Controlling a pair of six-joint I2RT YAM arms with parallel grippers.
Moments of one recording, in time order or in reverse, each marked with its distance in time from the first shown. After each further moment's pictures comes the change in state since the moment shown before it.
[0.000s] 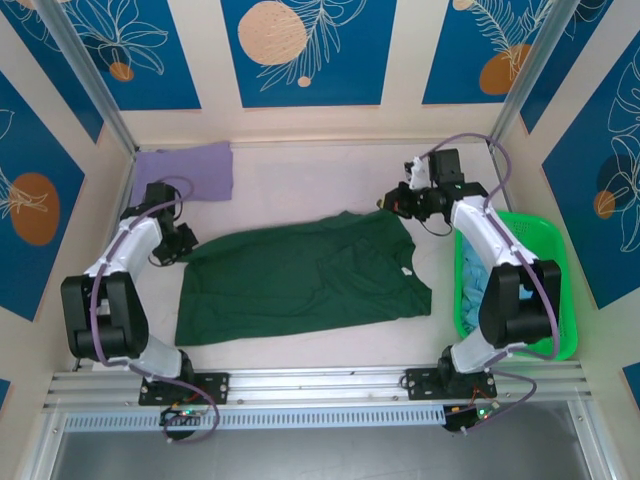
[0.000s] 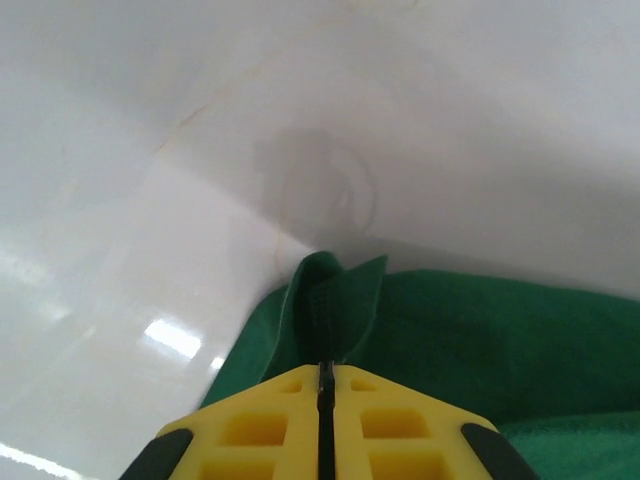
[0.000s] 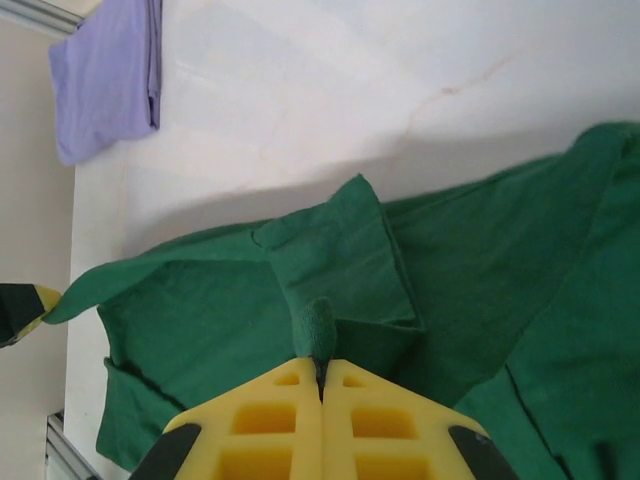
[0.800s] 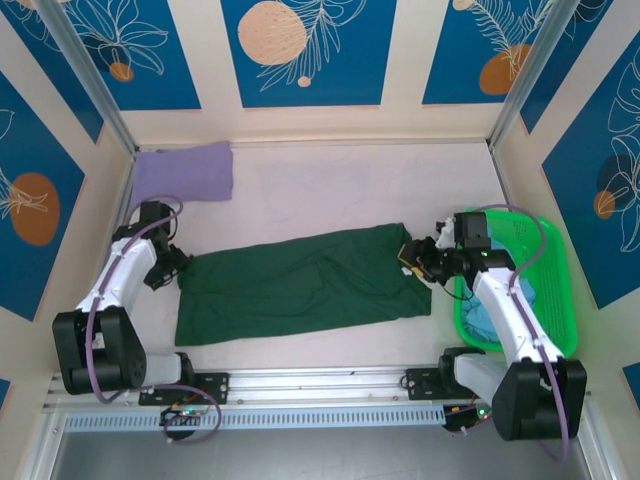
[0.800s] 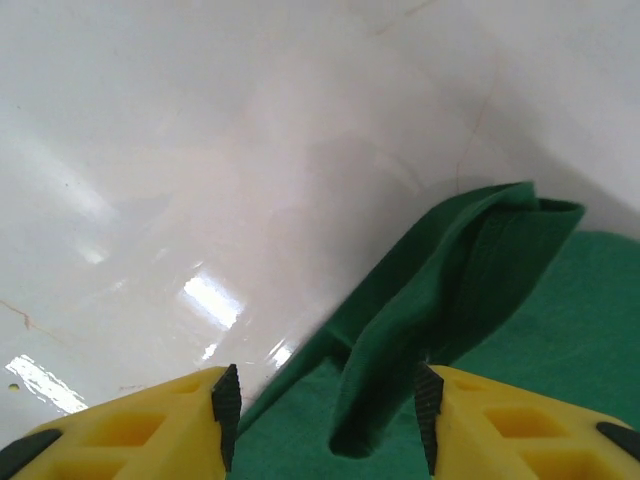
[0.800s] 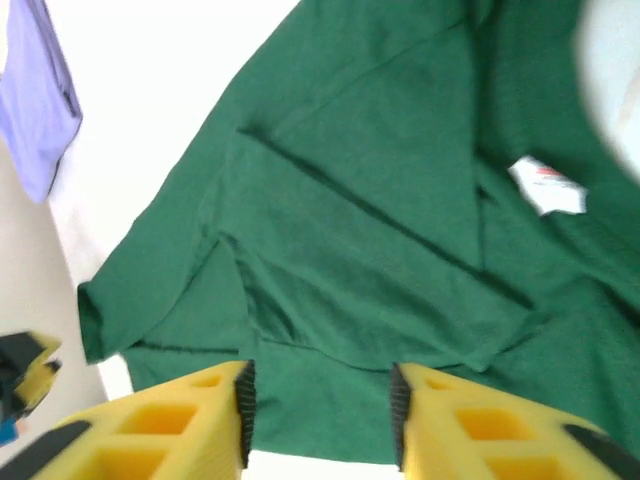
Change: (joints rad) left arm 0.019 -0.178 -0.104 -0.135 -0.134 -0.156; right arm -0.107 -0.515 -0.468 -0.106 0.056 0.269
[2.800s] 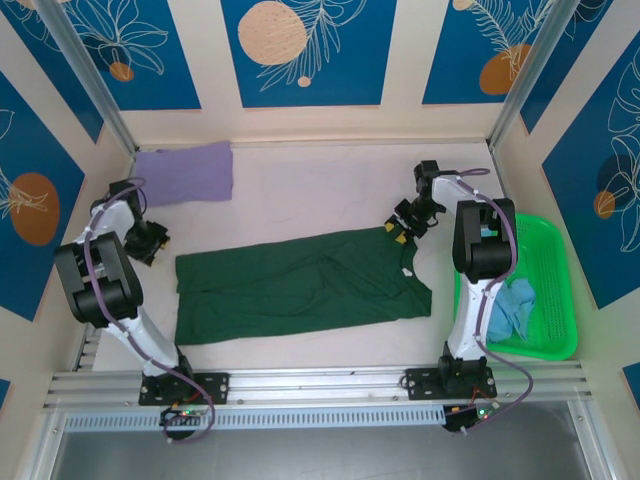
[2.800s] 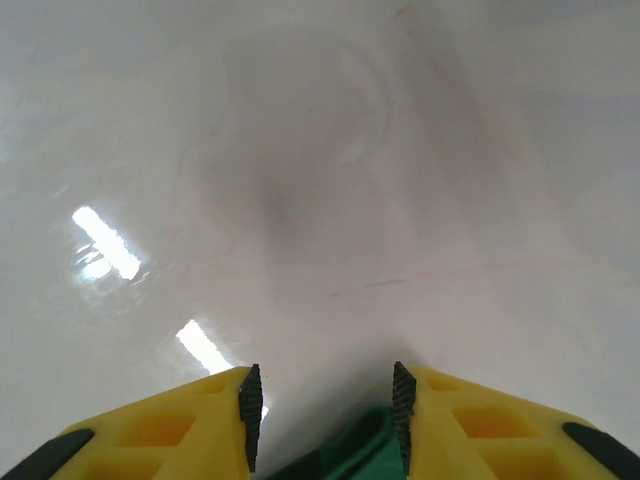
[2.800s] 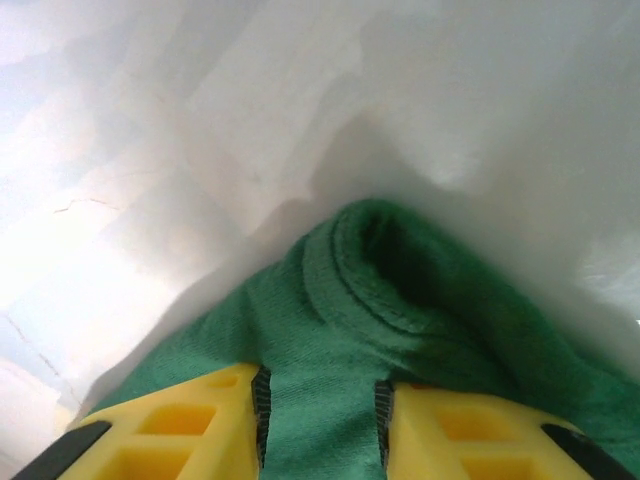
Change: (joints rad) left arm 0.237 0.452 0.311 0.085 0.212 -0.108; right arm 0.051 1.061 0.749 -0.178 0.120 0.130
